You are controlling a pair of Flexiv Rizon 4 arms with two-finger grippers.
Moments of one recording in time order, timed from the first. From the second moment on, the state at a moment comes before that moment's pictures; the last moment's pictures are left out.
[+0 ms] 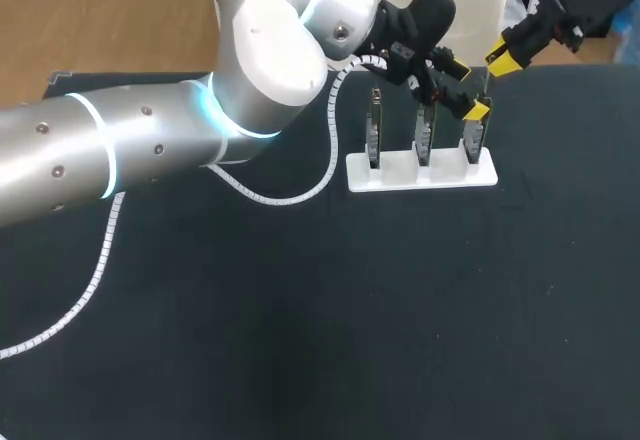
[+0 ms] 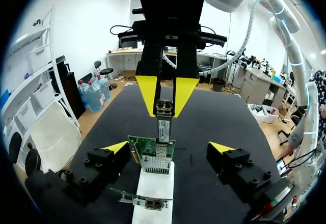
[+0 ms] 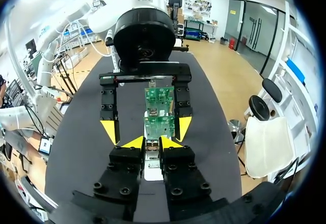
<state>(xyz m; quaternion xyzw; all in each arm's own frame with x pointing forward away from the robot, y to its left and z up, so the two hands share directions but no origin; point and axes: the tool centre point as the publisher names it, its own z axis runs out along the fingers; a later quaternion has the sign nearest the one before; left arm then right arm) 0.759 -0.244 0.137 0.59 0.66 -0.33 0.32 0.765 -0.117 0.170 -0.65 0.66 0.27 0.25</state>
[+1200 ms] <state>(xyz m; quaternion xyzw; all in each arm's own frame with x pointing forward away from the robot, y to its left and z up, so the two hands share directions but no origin) 0.759 -0.244 0.137 0.59 0.66 -0.33 0.32 0.767 -0.116 0.169 -0.64 0.67 0.27 0.26</state>
